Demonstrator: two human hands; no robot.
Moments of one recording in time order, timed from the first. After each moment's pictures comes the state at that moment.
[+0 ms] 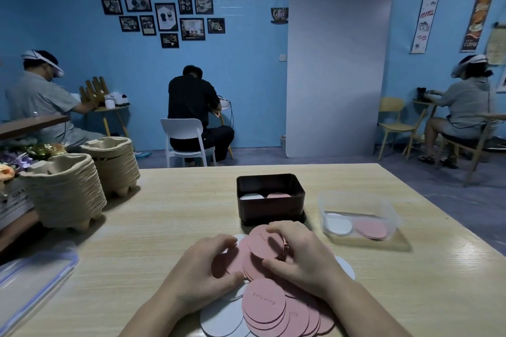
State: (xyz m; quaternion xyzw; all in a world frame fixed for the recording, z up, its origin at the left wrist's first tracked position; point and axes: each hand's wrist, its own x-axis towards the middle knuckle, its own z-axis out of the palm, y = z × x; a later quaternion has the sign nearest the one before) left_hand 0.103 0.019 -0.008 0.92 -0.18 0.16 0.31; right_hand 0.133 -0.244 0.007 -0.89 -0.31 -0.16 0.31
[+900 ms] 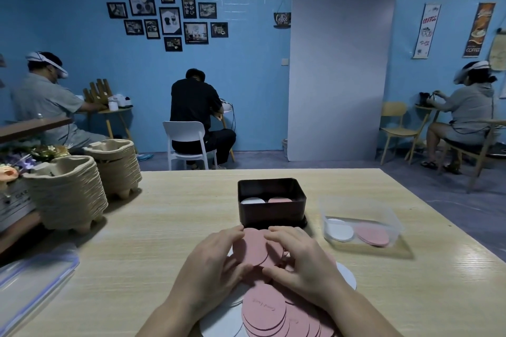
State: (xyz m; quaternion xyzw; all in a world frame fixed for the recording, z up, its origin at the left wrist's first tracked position) left_hand 0.105 0.000 -0.007 0.90 -0.22 0.26 0.26; right_hand 0.133 -0.245 0.001 -0.87 -0.33 -0.18 0.31
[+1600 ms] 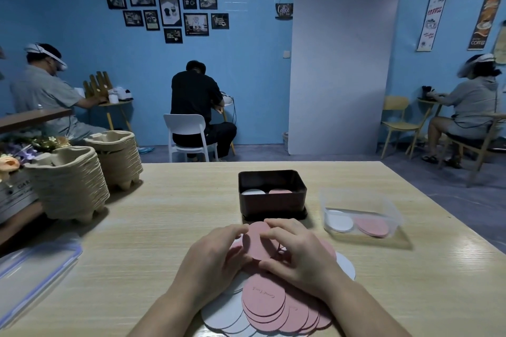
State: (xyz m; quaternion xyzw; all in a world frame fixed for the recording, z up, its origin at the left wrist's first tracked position) left_hand 0.102 -0.002 -0.012 0.90 -0.22 0.26 0.25; right_hand 0.131 -0.242 0.001 -0.86 -0.37 -0.19 0.30
